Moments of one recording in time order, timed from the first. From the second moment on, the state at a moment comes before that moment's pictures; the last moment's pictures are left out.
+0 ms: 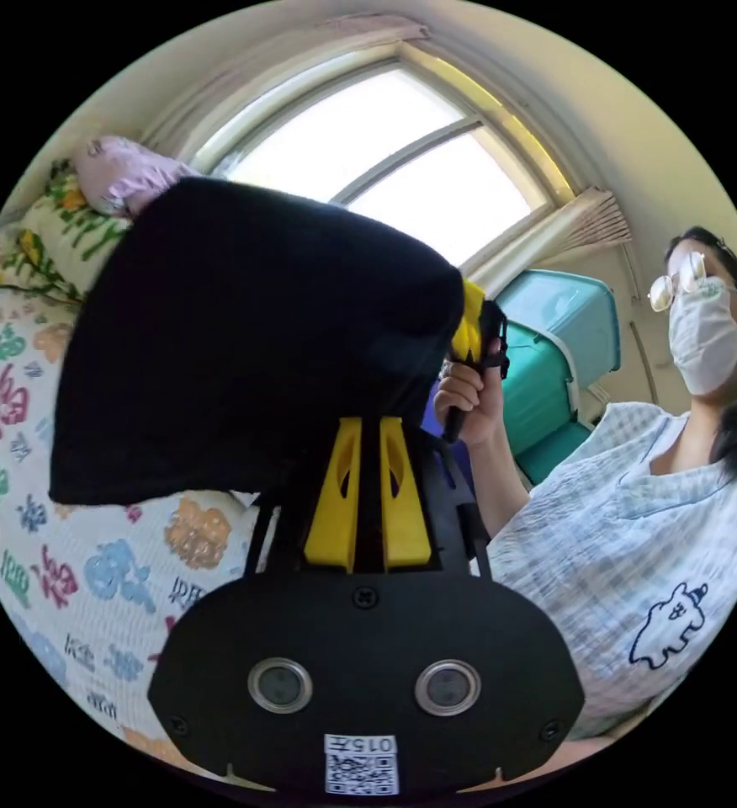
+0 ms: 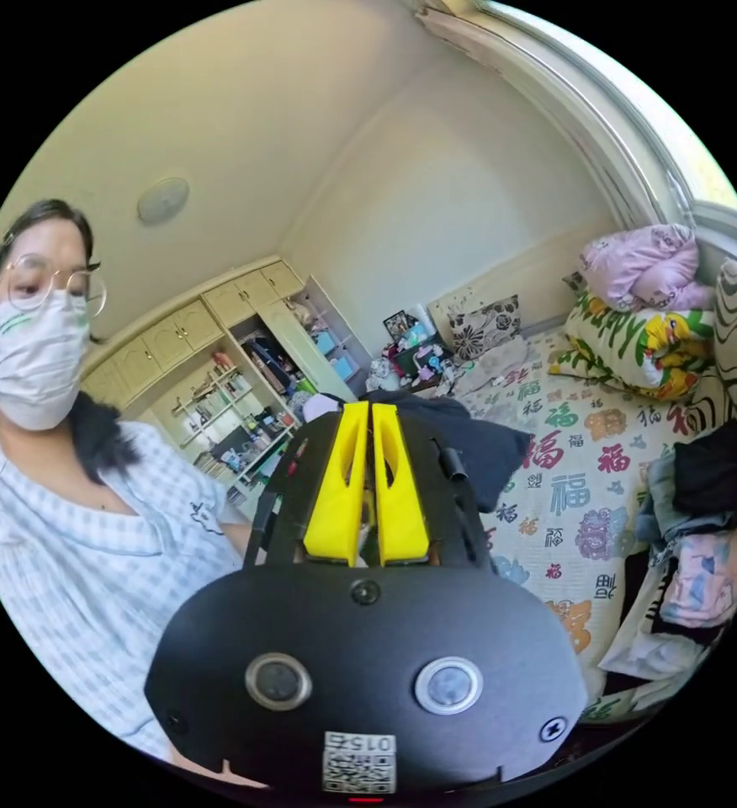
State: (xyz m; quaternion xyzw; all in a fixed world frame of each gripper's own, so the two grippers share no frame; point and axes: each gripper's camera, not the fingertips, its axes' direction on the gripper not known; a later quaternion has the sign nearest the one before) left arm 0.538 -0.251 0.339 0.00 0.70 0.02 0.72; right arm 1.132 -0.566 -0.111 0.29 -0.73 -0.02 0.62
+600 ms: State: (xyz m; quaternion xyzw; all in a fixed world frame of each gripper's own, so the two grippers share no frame) left arm 0.270 -0.108 0.156 0.08 0.54 -0.17 0.82; right arm 0.848 -0.473 -0.284 0.22 -0.73 -0.17 0.63
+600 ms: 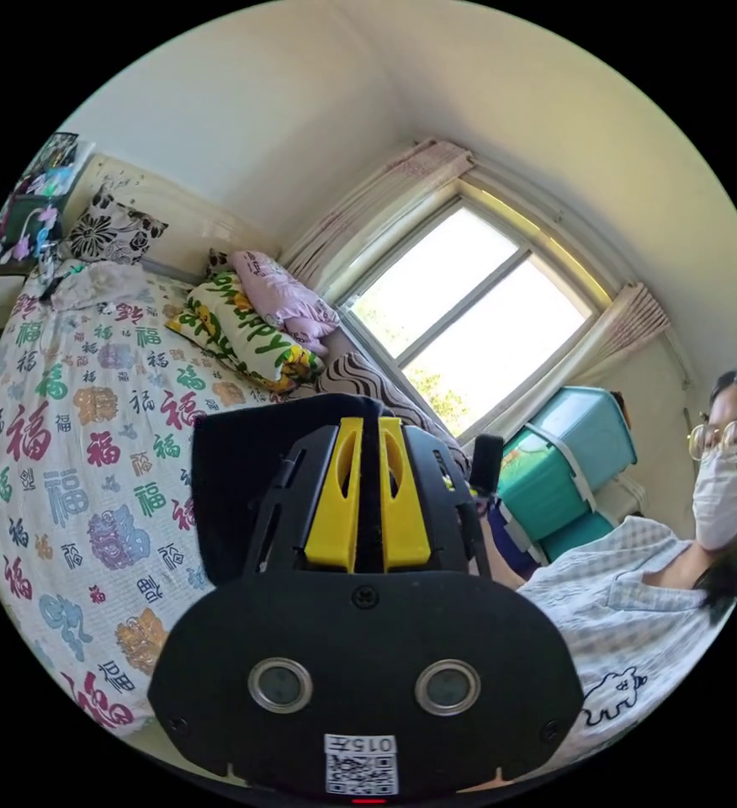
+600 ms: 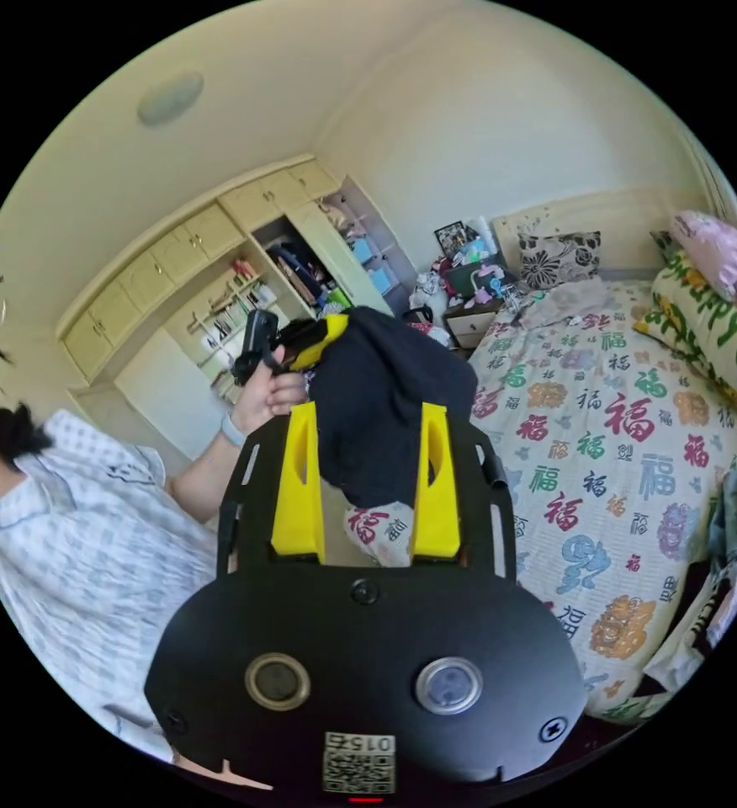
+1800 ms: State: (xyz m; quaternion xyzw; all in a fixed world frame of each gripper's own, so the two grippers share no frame) left arm 0.313 -0.039 0.080 0.09 0.52 0.01 0.85; right arm 0.872 -0.470 -0.320 0.37 -0.63 -0.25 0.63
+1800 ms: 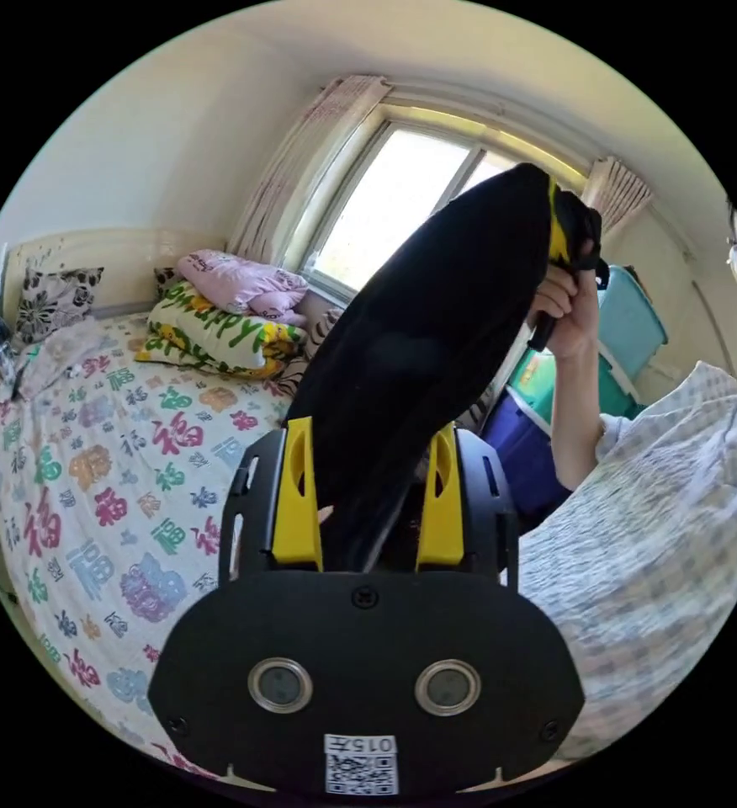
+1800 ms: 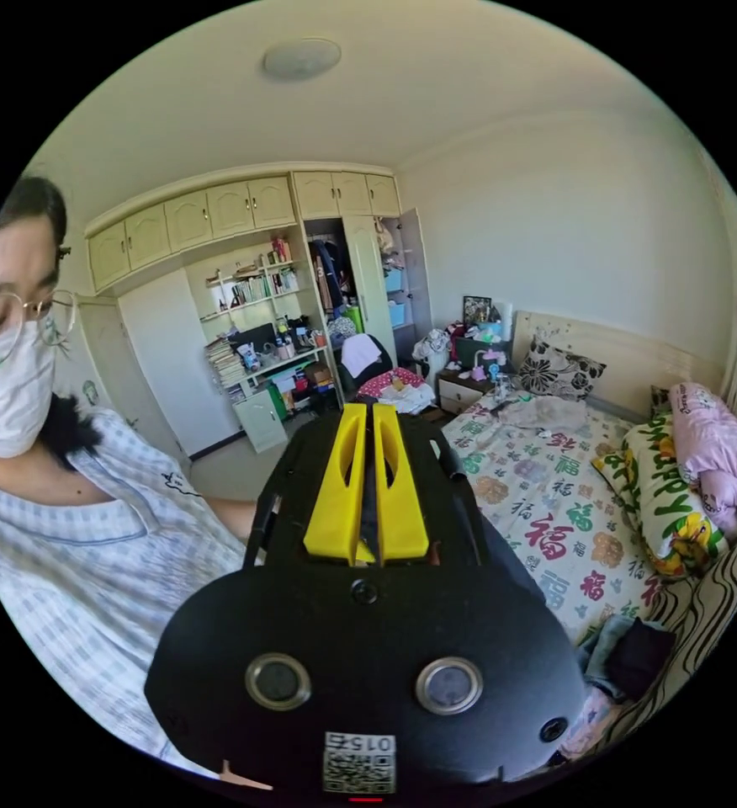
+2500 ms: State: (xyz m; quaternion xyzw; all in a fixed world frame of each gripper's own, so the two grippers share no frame) left arm 0.195 -0.094 0.133 0.04 0.39 0.06 0.92; right arm 0.895 -0.583 -0.085 0.19 -0.69 -0.04 0.69
